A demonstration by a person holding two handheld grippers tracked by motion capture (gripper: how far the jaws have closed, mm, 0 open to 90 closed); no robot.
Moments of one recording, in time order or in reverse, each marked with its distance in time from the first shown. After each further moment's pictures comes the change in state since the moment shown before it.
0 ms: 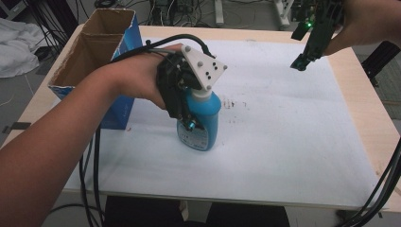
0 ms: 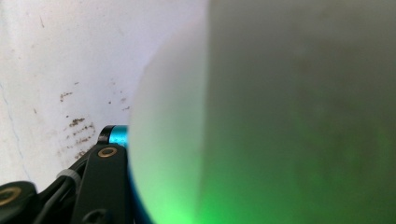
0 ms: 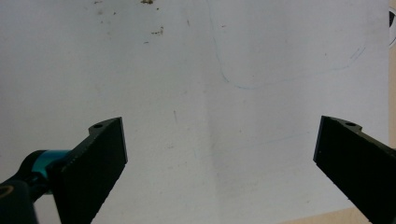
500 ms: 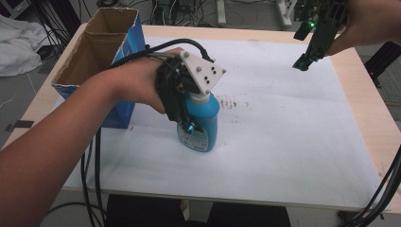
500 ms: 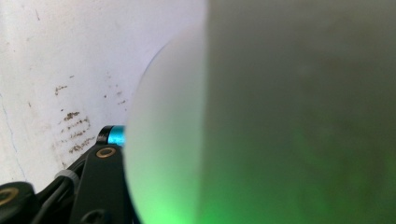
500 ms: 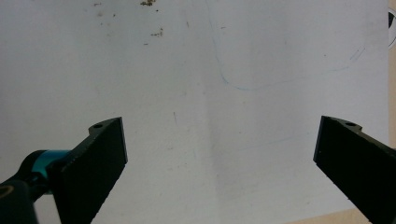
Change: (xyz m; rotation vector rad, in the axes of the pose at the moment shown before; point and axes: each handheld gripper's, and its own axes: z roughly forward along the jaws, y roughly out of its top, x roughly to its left) left arm -0.007 -0.005 0.002 0.009 0.015 0.000; right arm -0.001 0.001 0.000 -0.005 0.002 0.002
